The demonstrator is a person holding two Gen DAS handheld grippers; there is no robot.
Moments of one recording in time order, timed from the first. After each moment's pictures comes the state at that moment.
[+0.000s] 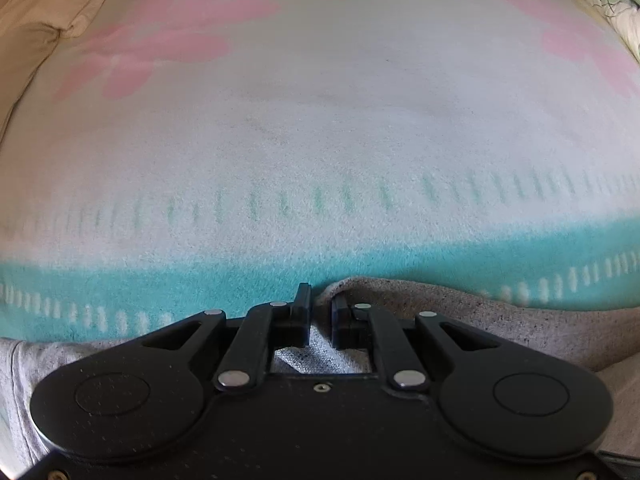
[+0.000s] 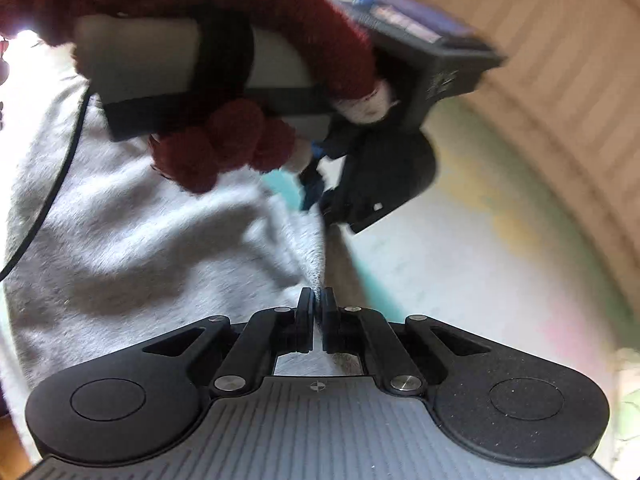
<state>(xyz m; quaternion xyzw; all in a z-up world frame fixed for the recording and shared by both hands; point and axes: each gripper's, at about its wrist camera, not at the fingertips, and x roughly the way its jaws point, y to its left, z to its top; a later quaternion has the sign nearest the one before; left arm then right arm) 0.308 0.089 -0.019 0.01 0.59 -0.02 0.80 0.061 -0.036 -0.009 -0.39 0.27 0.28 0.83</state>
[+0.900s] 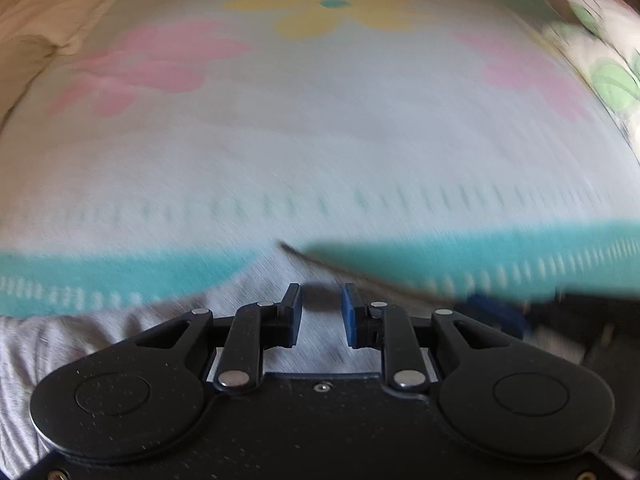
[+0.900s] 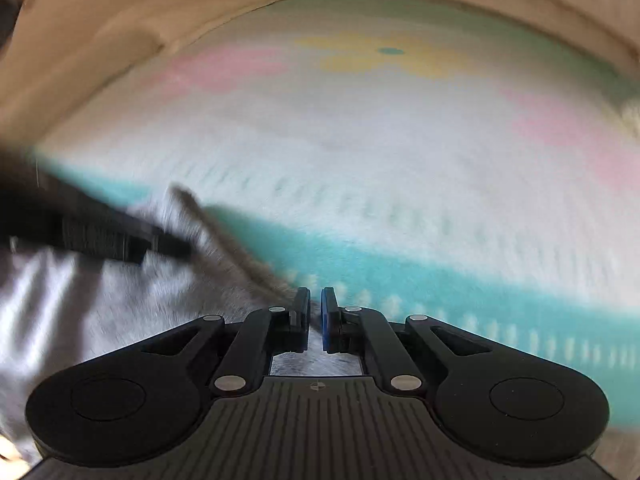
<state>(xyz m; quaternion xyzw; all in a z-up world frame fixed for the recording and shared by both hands) 0.254 0.066 0.017 -0.01 0.54 -0.08 0.84 0.161 -0.121 -0.007 -0.09 0.45 0.16 0.87</state>
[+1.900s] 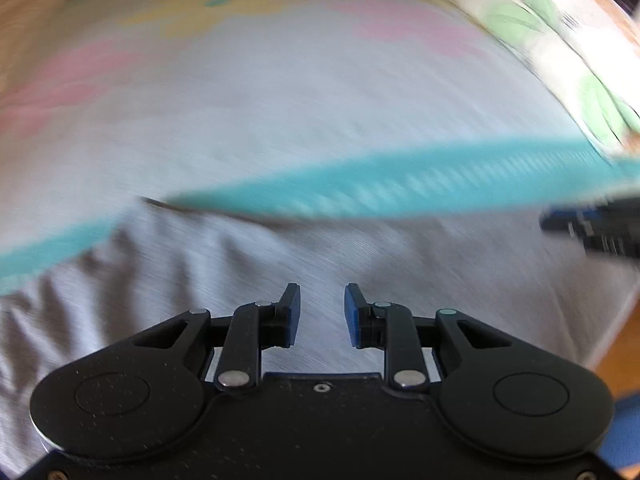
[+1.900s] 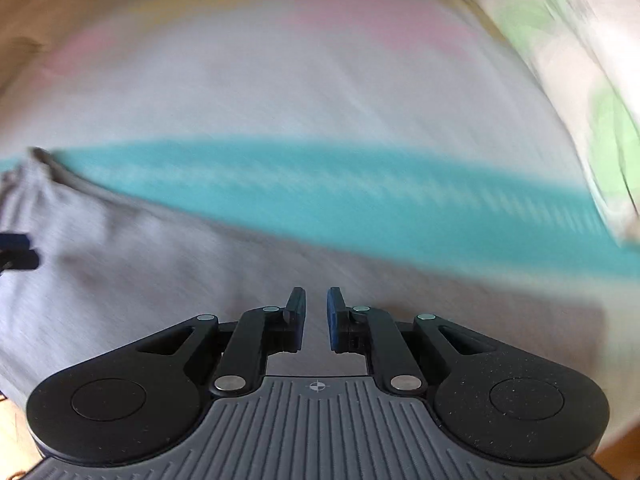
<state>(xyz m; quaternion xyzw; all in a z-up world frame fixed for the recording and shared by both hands) 0.176 -0.020 0.036 0.03 0.53 -0.20 0.83 0.114 -0.319 0.028 -0.07 0.55 -0.01 0.83</state>
